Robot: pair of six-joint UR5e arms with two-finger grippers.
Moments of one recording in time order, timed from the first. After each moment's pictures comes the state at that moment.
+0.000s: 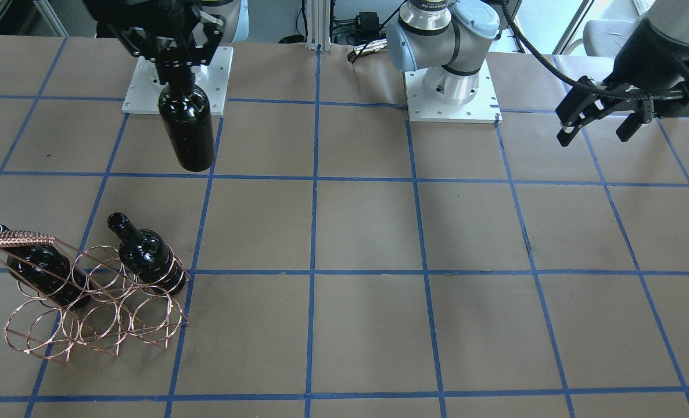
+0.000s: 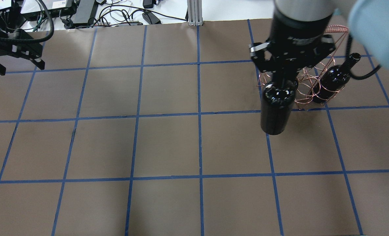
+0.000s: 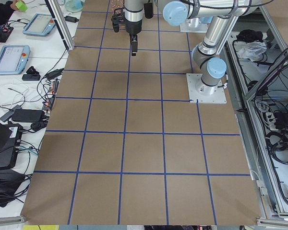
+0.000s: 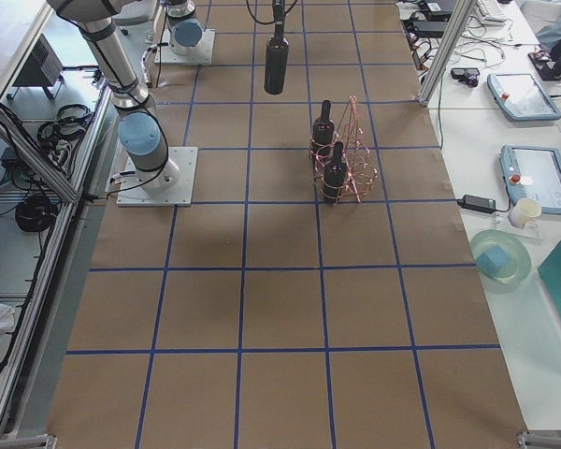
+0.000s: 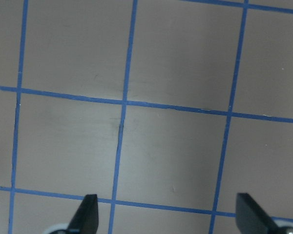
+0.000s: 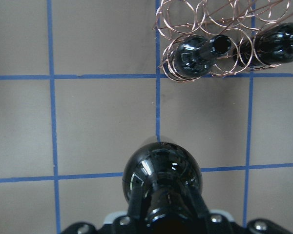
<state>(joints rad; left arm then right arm) -1.30 -1.51 -1.51 -1.63 1.57 0.14 1.71 -1.65 1.42 -1.38 -1.69 0.12</state>
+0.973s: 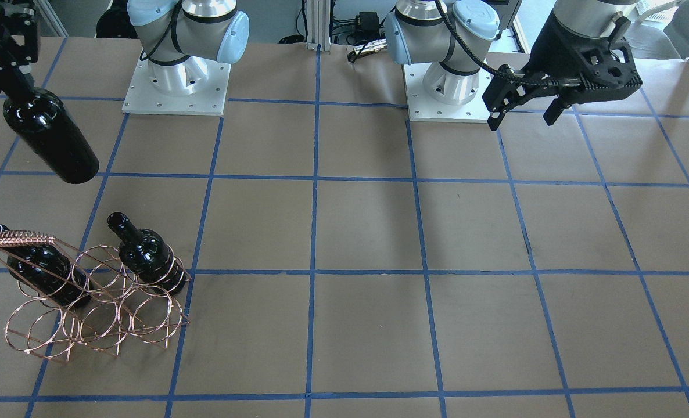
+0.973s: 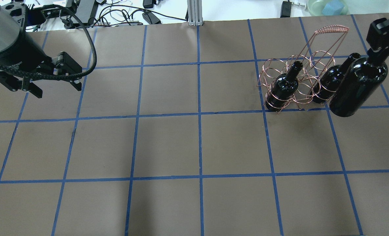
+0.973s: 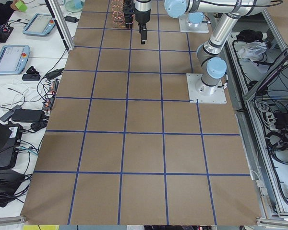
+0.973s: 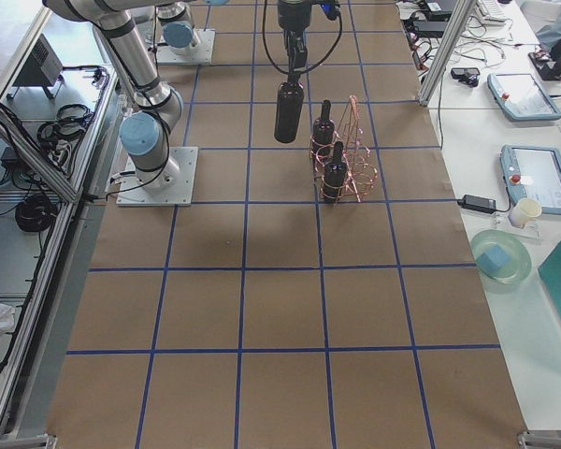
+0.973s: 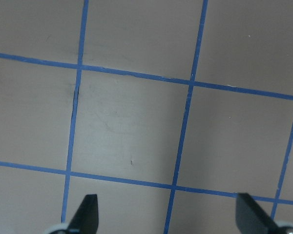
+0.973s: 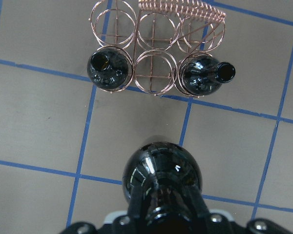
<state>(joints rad) -1.42 -1.43 -1.64 -1.63 1.57 -0.01 1.30 -1.66 1.42 -1.44 -1.60 -0.48</state>
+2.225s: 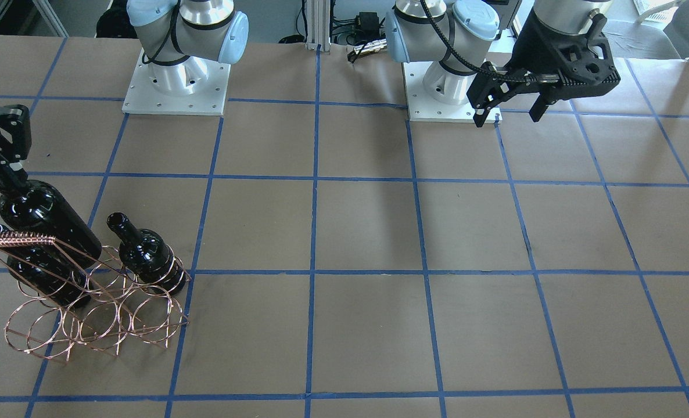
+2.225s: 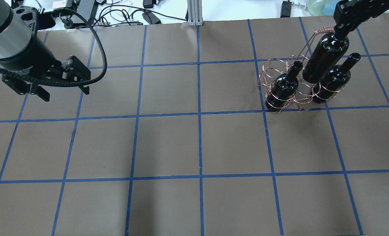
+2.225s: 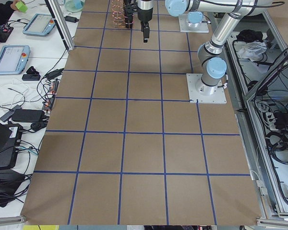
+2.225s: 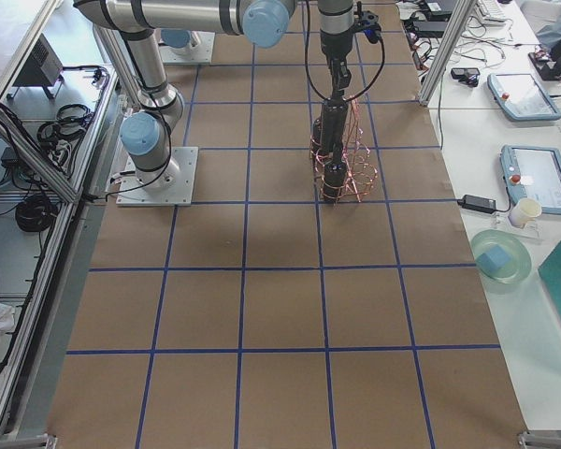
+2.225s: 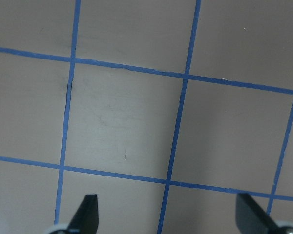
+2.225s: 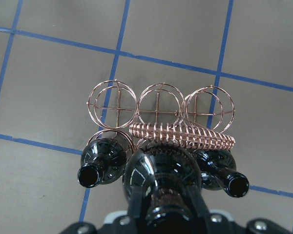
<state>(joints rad) -1.46 -1.42 -1.65 -1.62 1.58 -0.05 1.34 -1.49 1.42 -1.70 -1.51 -0.45</state>
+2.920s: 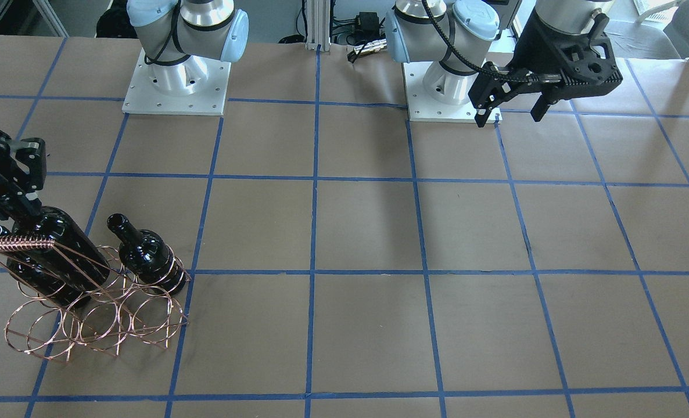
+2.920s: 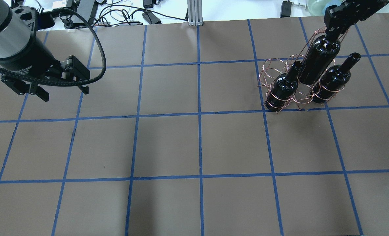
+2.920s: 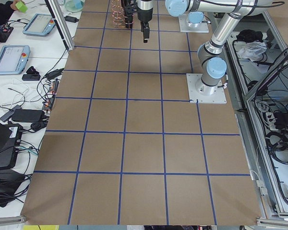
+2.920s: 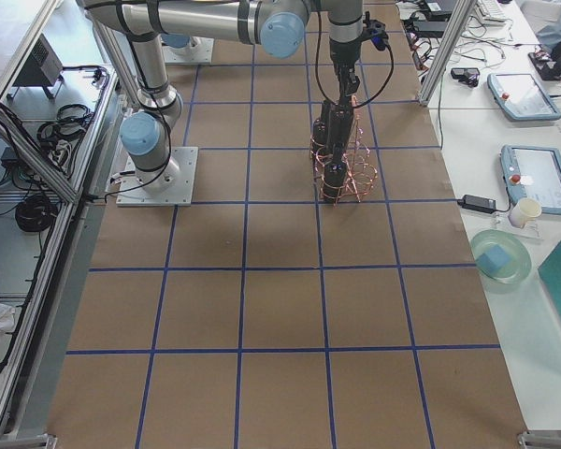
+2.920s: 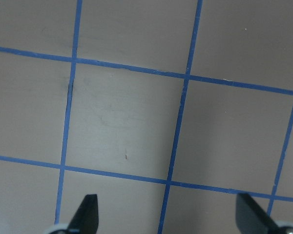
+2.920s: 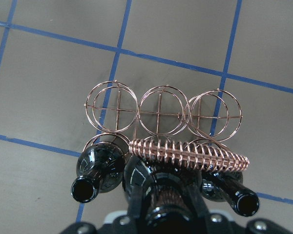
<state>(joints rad) -1.46 -1.42 -1.65 -1.62 1.58 -0.05 1.35 -1.45 1.43 -1.71 -1.52 -0.46</state>
